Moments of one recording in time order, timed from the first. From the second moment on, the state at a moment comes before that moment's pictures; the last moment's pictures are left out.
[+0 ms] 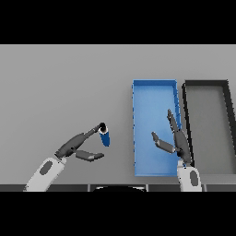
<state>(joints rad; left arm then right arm) -0.10 0.46 -0.53 -1.58 0.11 -0.21 -0.02 0.13 -0.12 0.10 -1.72 0.12 0.08 -0.10</state>
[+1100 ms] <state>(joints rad) -0.20 0.17 -0.55 -1.35 0.09 -0.14 -0.15 0.12 -0.14 0.08 -1.71 0.11 0.09 -0.11</state>
